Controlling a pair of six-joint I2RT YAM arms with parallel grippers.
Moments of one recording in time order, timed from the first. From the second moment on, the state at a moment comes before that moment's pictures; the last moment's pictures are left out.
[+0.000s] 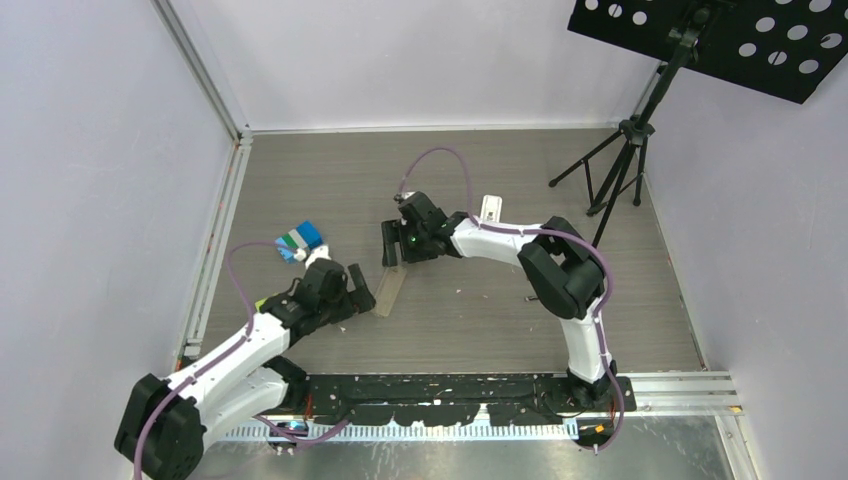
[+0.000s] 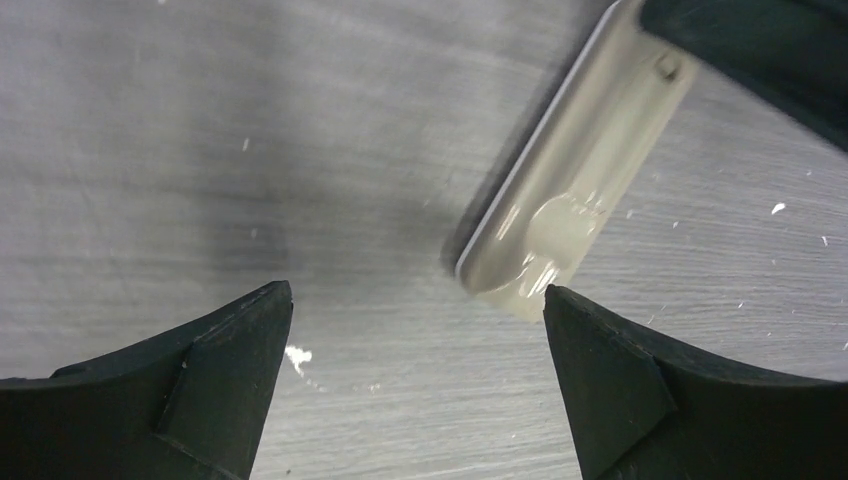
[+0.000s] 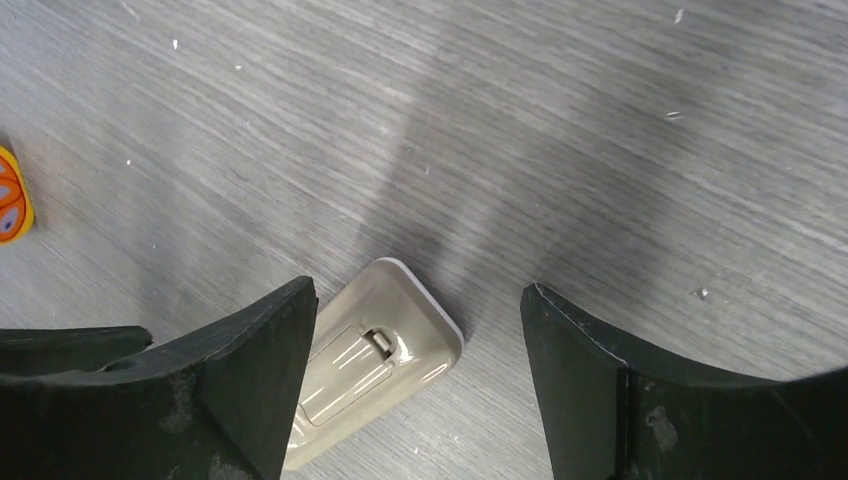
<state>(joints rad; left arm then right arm) -0.54 0.92 0.44 -0.41 -0.14 -0.78 0.81 2.04 1.38 -0.20 -0.10 0.55</state>
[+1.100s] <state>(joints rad) -0.27 0.88 0.45 -0.37 -0.03 -0.84 0.89 1.77 1.17 -0.28 -0.07 0.44</state>
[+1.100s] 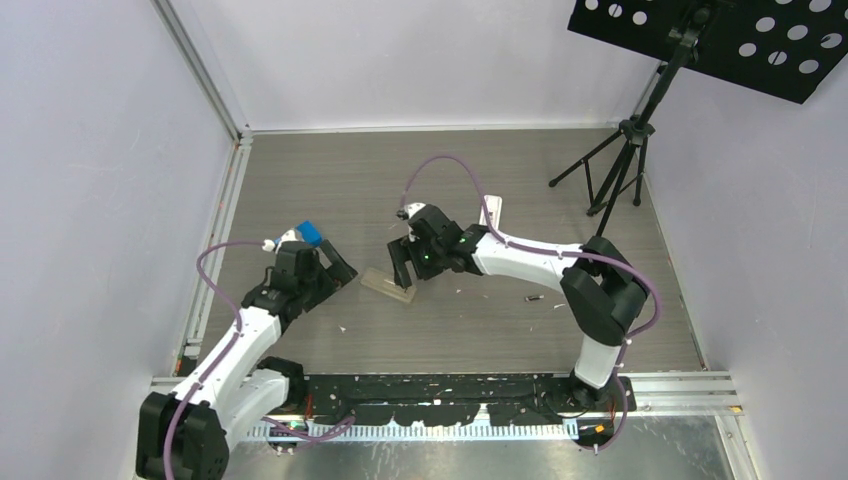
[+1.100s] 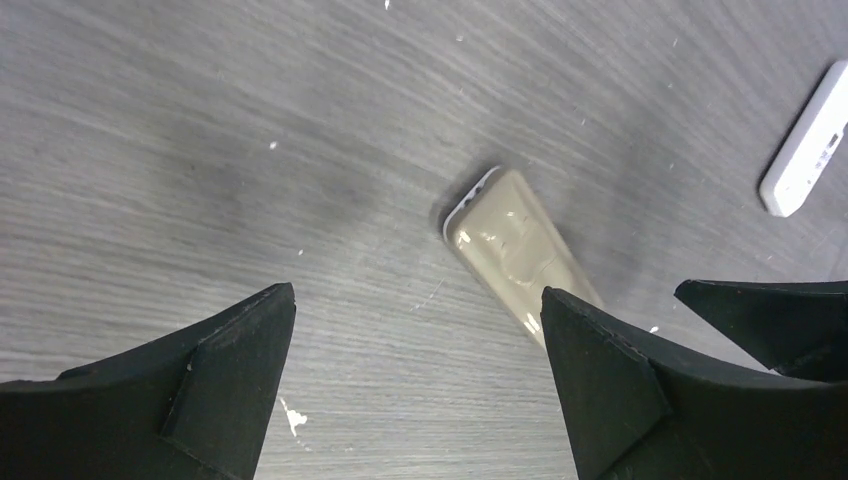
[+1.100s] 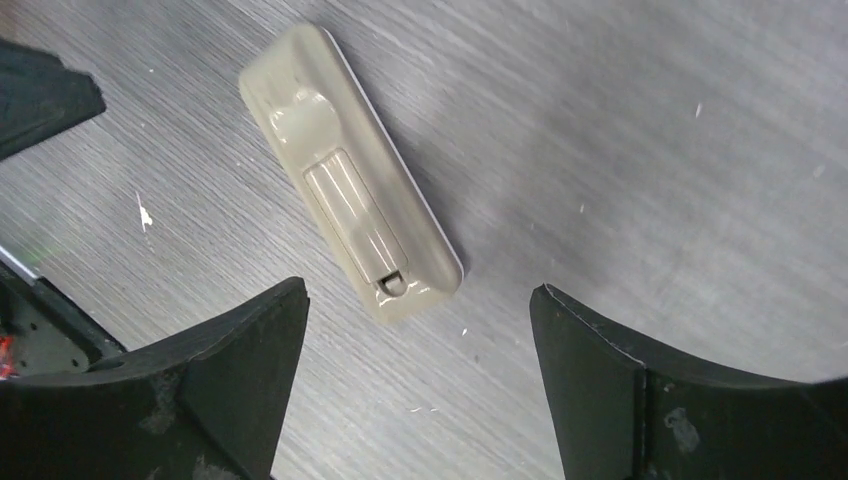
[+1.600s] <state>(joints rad) -0.13 0.98 0.50 -0.37 0.13 -0.76 0.99 1.97 1.31 -0.28 -0.11 -0.05</state>
